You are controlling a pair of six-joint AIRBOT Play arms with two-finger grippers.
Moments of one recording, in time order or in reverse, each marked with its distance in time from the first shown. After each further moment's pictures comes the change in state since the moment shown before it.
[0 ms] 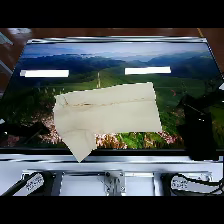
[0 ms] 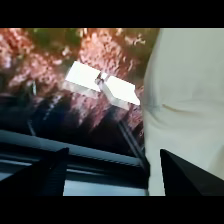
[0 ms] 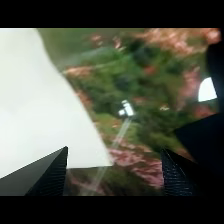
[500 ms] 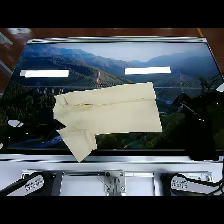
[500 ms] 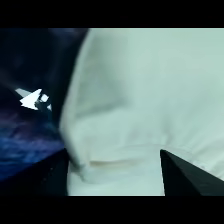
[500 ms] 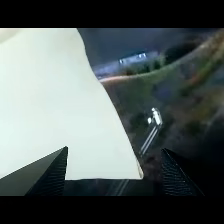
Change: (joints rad) left arm -0.177 -0.117 -0.126 -0.298 0.325 0.037; right arm 0.014 0.003 -0.043 0.107 -0.073 -0.017
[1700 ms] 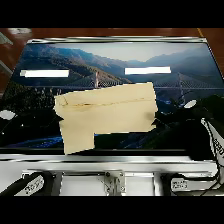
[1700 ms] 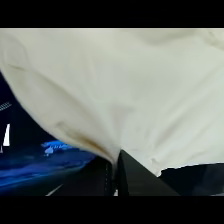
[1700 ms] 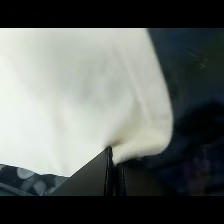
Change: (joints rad) left arm -0.056 0.105 0.167 -0.073 -0.106 0.094; right arm 0.171 -0.085 -0.320 0.197 -0.174 -0.160
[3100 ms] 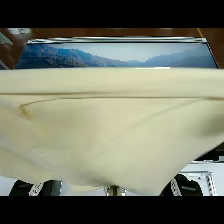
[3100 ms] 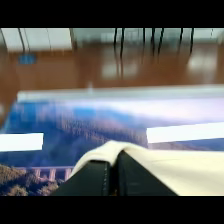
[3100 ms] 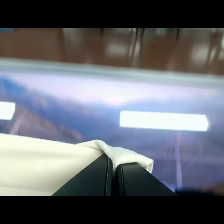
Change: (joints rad) left arm -0.001 0.482 1.254 0.518 -0.548 -0.167; right arm 0.019 0.977 0.795 -0.397 0.380 0.115
